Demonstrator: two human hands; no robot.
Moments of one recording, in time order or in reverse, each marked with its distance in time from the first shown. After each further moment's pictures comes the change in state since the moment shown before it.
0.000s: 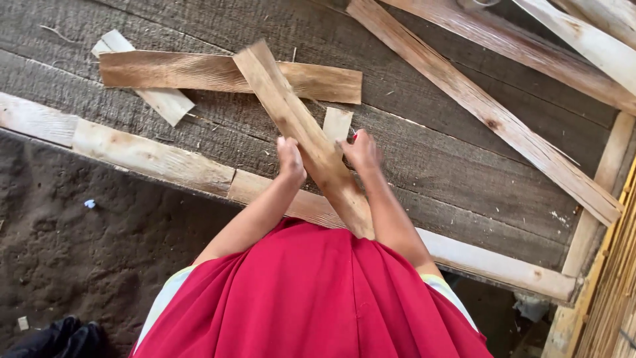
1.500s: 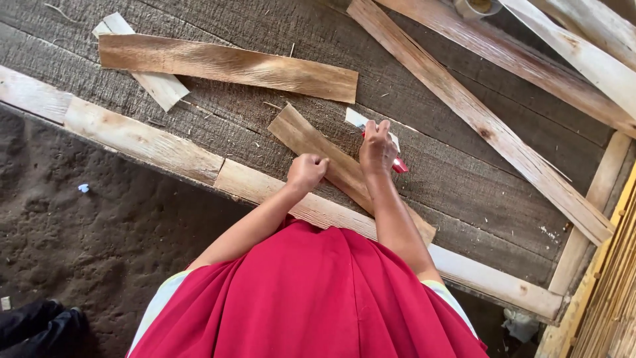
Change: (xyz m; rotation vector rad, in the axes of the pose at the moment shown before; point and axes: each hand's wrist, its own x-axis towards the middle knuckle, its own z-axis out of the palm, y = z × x) left_hand -0.075 0.006 0.008 1.299 -0.392 0.116; right_hand -0.020 0.017 -0.049 -0.317 0.235 -0.266
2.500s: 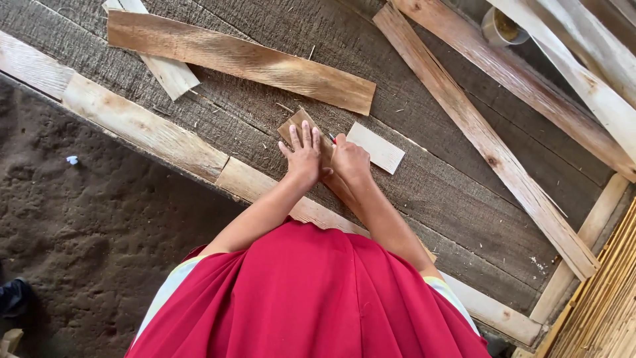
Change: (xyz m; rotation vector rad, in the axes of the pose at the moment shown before) left_hand 0.022 0.014 -0.021 0.623 0.117 0.140; right_hand 0.024 -0.058 0.051 -0.081 -0.481 -0.188
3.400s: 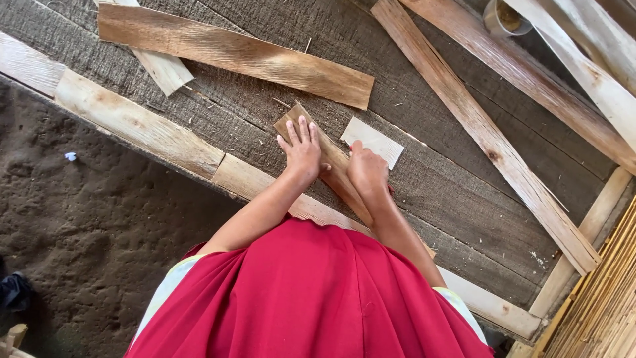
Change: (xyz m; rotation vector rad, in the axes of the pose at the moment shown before) left_hand -0.020 0.018 -0.038 0.008 0.000 -0.040; right_hand -0.057 0.022 -0.029 -0.045 0.027 0.072
